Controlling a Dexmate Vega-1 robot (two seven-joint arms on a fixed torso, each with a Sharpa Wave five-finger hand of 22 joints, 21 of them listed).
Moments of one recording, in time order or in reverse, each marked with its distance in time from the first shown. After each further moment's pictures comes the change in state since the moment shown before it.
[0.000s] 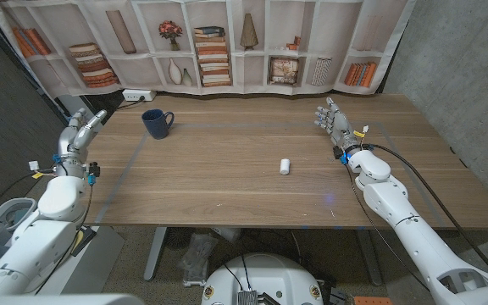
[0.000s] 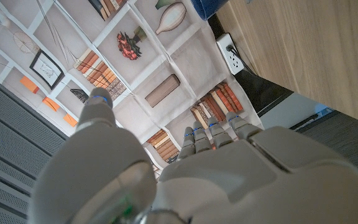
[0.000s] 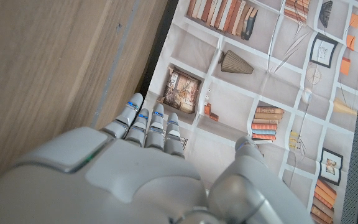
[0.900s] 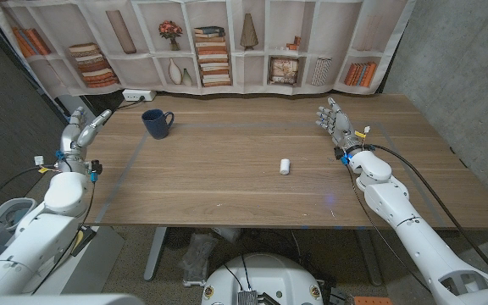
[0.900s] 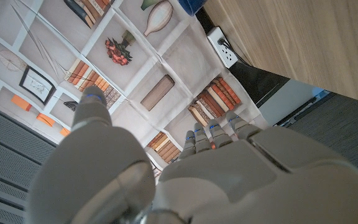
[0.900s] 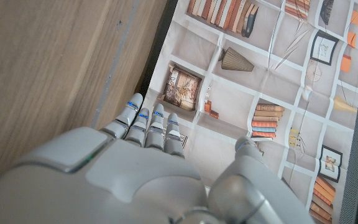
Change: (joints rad) left arm -0.040 0.023 0.037 0.015 0.083 0.060 0.067; left_hand 0.005 -0.021 -0.054 0.007 0.000 -0.051 0.001 -0.004 0.005 -0.038 -0.002 0.000 0.000 -0.020 0.008 0.000 0.005 -0.007 -0.004 0.000 0.000; right arm -0.007 -0.002 0.003 -0.005 0.004 0.007 -0.009; right_hand 0.000 0.000 0.000 0.000 0.000 0.000 0.000 0.000 0.000 0.000 0.000 0.000 0.000 0.005 0.005 0.000 0.000 0.001 0.001 -0.015 0.000
